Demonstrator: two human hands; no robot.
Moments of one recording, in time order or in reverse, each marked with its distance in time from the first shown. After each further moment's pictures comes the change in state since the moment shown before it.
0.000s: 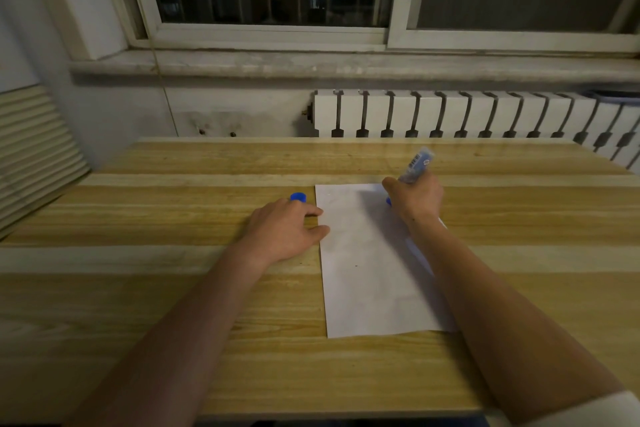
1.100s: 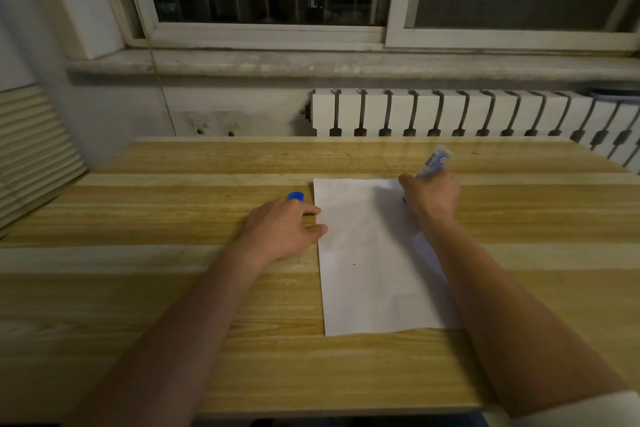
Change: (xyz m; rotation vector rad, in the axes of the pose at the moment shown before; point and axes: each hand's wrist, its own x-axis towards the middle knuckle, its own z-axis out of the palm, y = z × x) left_hand 0.001 -0.002 0.002 0.010 0.006 -0.005; right_hand 0.013 0.008 -0.017 -0.019 0.089 0.101
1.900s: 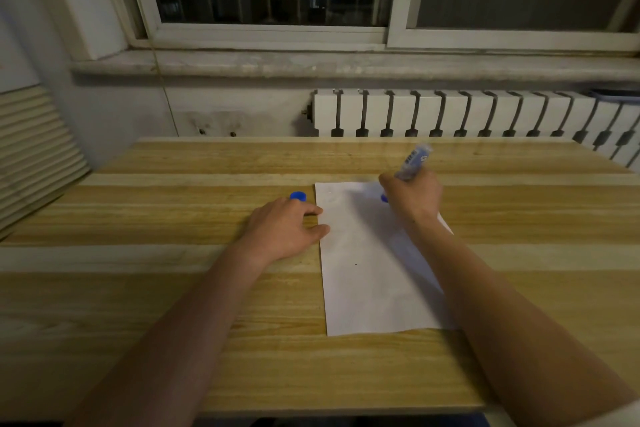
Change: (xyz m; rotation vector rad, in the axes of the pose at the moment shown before) left_hand -0.001 0.002 -0.003 -0.006 -0.008 0.005; right_hand -0.033 -0.020 0.007 0.116 -0.111 -0.116
